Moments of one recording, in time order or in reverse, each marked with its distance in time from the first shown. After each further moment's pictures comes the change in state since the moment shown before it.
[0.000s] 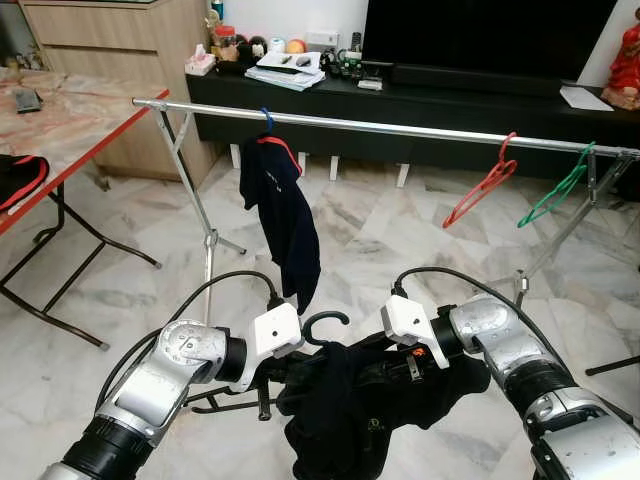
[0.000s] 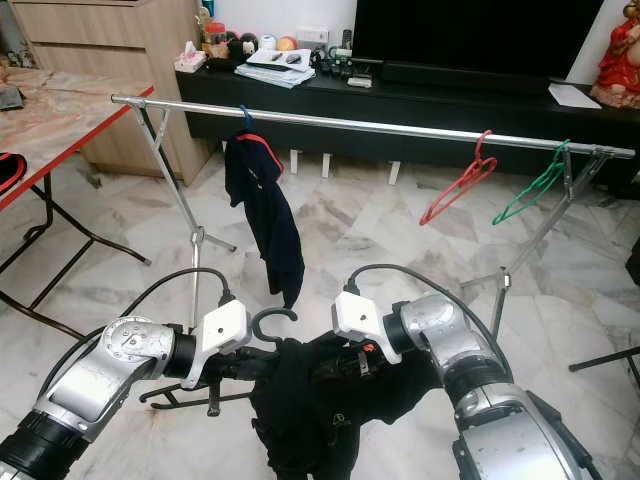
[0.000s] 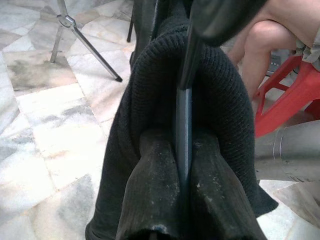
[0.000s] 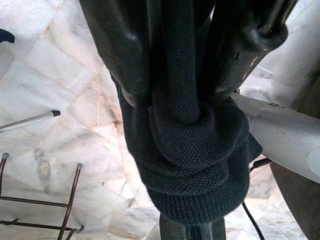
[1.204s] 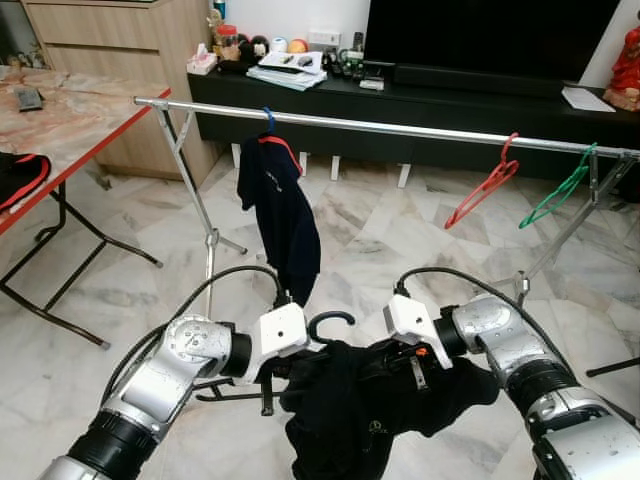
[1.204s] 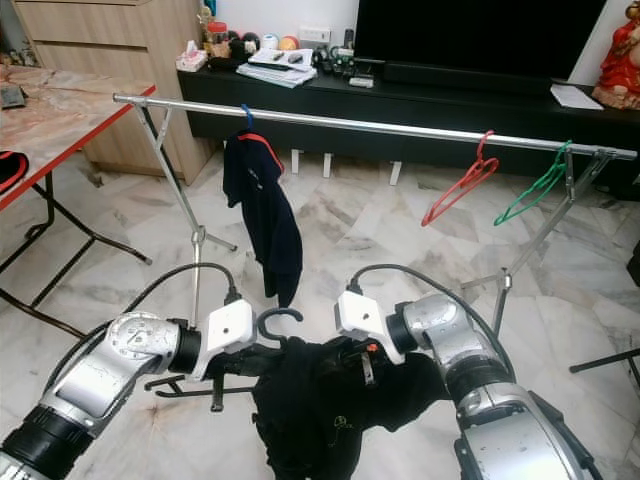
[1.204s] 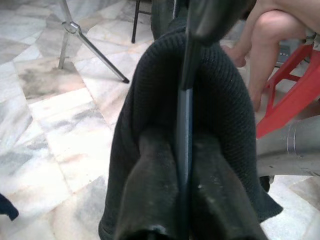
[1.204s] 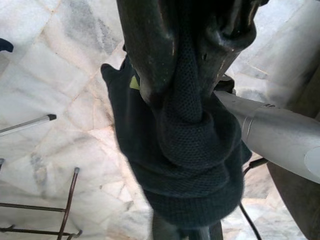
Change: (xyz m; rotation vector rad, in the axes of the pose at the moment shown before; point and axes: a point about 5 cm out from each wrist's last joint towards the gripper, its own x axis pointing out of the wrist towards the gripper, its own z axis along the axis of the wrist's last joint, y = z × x) left arm 0.003 0.005 0.004 0.073 0.011 0.015; right arm -0.002 0.001 -0.002 0.026 0.014 0.010
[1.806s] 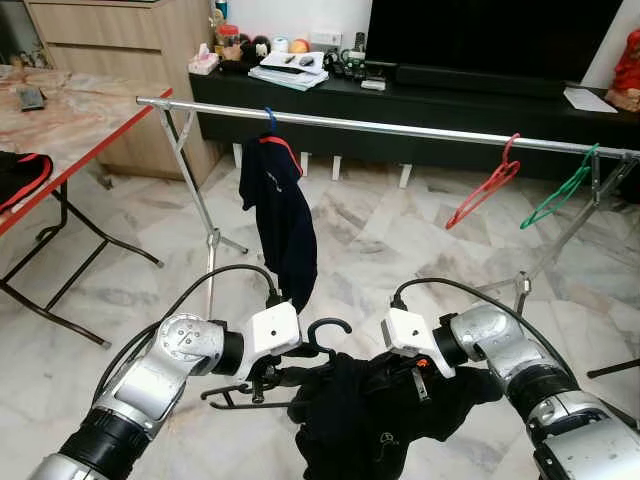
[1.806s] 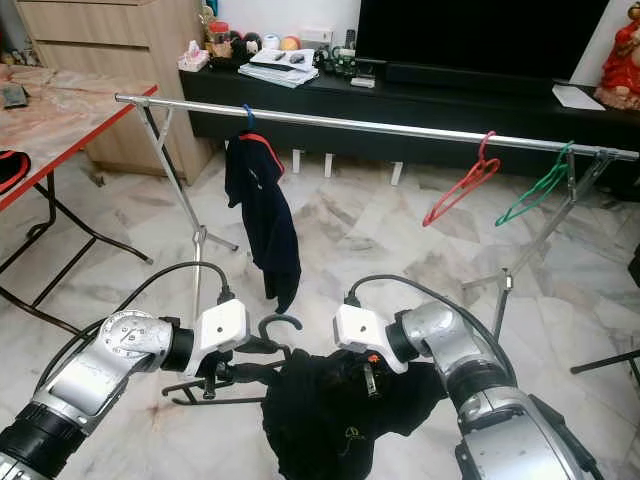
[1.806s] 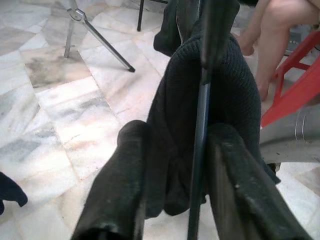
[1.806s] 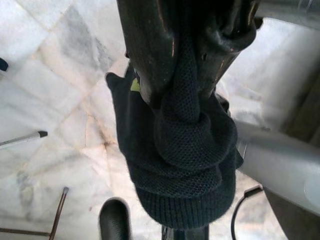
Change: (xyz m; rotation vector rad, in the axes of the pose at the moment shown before) left arm -0.009 0.003 -0.007 0.013 0.055 0.005; right arm 0.003 0.005 -0.012 -0.015 0.115 0.023
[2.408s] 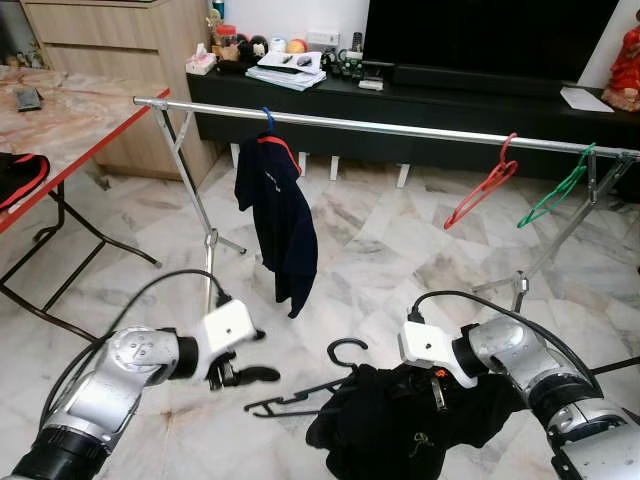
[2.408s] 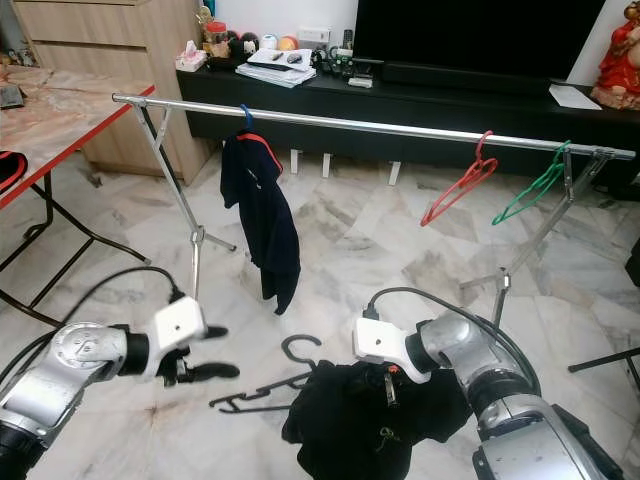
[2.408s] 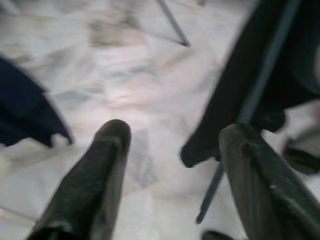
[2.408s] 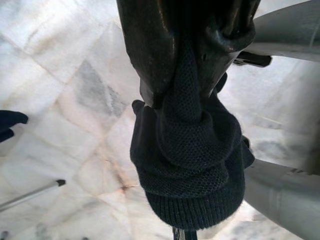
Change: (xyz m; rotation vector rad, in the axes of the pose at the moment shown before) left arm -0.042 0.012 -0.036 -0.104 0.068 0.330; right arm -0.016 0.004 -0.029 0.062 0.130 -0.136
